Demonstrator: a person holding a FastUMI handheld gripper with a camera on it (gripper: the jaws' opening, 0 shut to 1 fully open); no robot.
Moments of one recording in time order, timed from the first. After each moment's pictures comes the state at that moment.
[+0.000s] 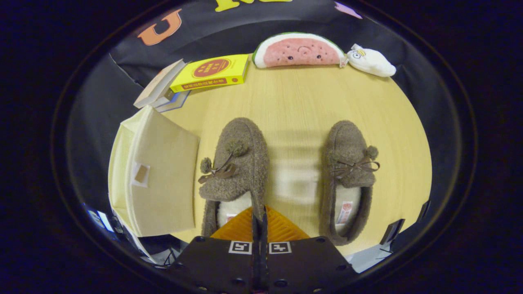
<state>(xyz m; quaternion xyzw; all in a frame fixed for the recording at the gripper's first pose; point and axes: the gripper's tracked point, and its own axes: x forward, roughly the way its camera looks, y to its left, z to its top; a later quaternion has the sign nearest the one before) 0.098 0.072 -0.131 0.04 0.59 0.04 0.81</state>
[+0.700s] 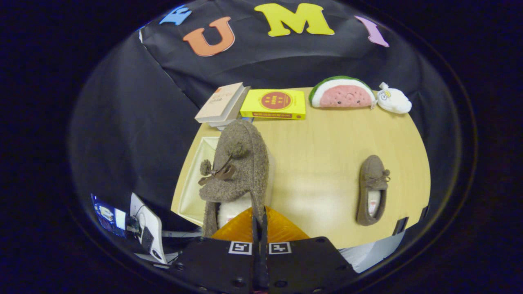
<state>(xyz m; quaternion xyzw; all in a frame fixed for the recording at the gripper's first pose) 0.058 0.236 -0.007 0.04 0.52 0.14 0.84</state>
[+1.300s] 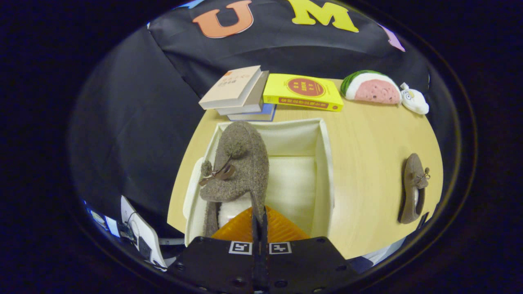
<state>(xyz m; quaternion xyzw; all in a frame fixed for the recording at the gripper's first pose) 0.086 0.356 -0.120 0.02 0.54 0.09 0.83</state>
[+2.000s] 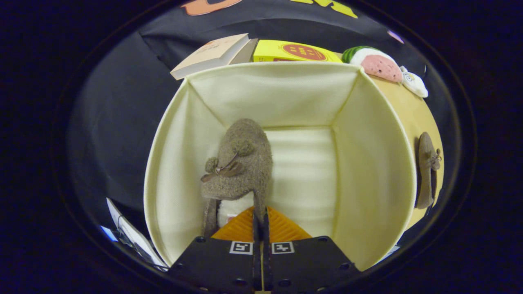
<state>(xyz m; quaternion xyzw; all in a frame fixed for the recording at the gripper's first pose) 0.096 0.384 -0.194 0.00 0.59 0.05 0.80</state>
